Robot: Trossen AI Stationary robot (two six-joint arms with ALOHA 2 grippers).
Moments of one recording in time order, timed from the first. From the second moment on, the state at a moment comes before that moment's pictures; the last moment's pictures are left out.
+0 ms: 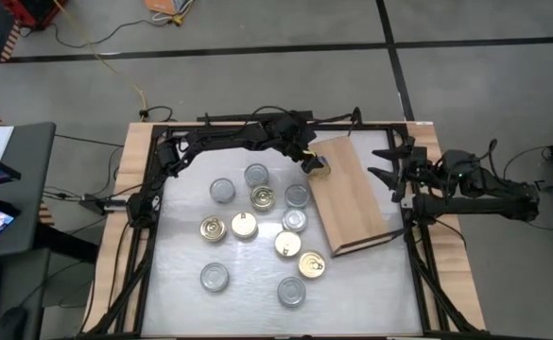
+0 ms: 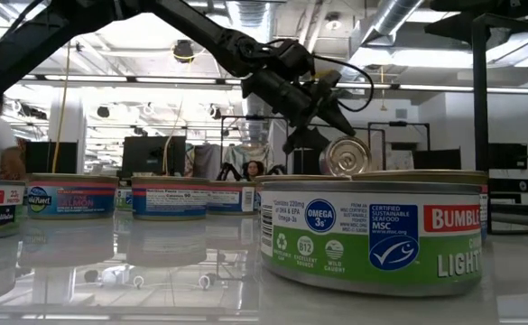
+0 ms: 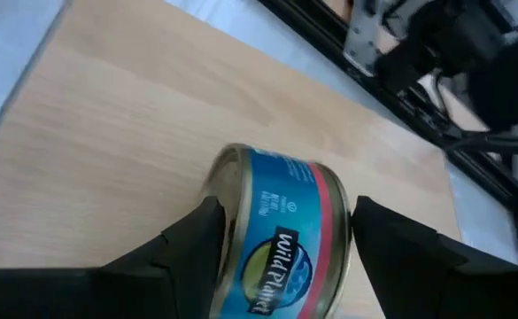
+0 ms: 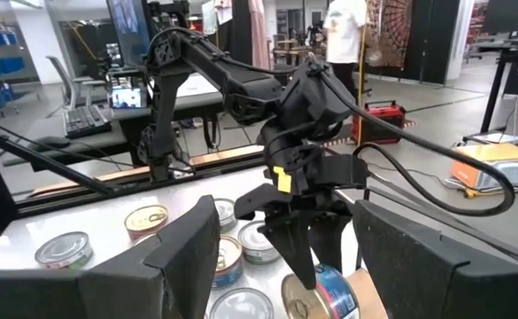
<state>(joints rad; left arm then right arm) 0.39 2.19 1.84 -0.26 0.38 -0.36 -0.09 0.29 0.59 -0.34 0.26 0.07</state>
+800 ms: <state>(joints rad) 0.29 2.19 1.84 -0.39 0.12 0.02 -0.09 0.29 0.59 -0.33 0.26 0.06</state>
